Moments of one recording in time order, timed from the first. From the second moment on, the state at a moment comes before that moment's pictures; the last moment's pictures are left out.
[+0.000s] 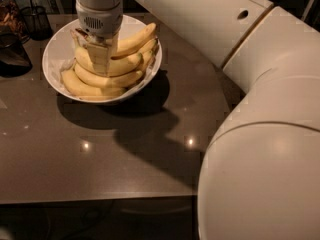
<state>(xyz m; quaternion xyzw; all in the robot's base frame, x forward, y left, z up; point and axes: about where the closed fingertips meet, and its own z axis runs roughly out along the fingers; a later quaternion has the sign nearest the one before) 0.604 0.121 0.935 -0.64 0.76 -0.02 0.12</state>
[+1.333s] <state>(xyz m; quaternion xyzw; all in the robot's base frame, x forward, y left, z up) 0.612 0.111 0.902 -0.63 0.77 -0.01 0.10</state>
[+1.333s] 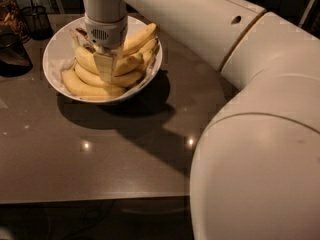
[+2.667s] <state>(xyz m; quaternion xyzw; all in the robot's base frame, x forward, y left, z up) 0.605 0.108 0.919 -0.63 0.77 0.00 0.11</state>
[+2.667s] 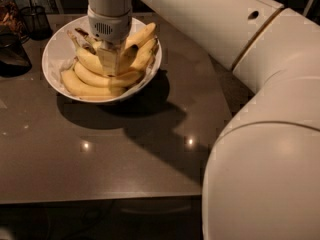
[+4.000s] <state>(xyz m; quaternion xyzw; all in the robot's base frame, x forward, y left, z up) 0.563 0.110 0.981 -0.66 0.72 0.06 0.19</state>
